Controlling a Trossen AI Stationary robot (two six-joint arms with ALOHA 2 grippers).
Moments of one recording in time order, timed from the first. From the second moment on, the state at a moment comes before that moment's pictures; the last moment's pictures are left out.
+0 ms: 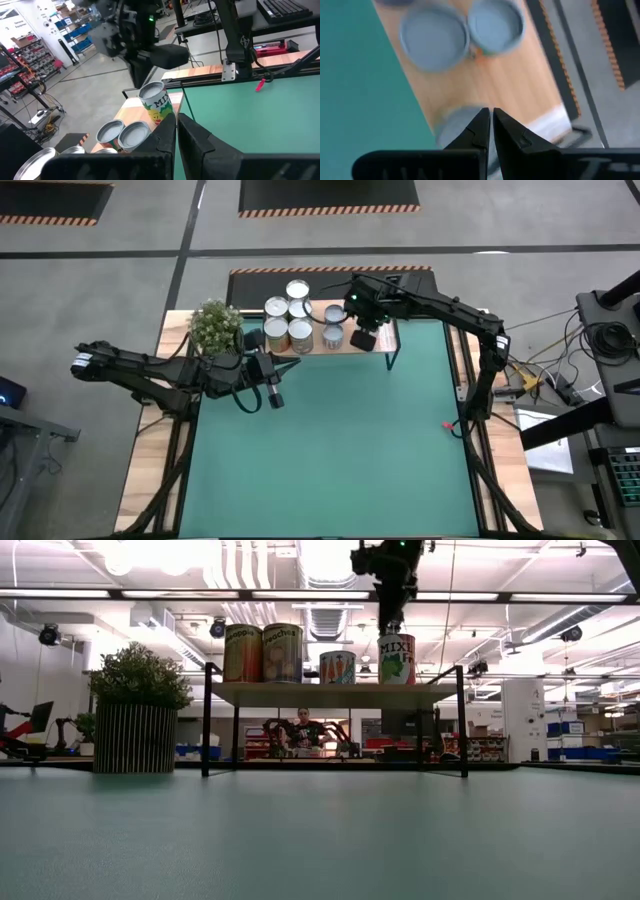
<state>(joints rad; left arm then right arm) -0.16 1.14 1.01 -0.09 -0.59 0.22 -0.36 1.81 2.05 -1.38 0.23 -0.11</state>
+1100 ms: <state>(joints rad) -0.16 1.14 1.01 -0.09 -0.59 0.22 -0.33 1.99 2.05 -1.12 0.06 -0.29</state>
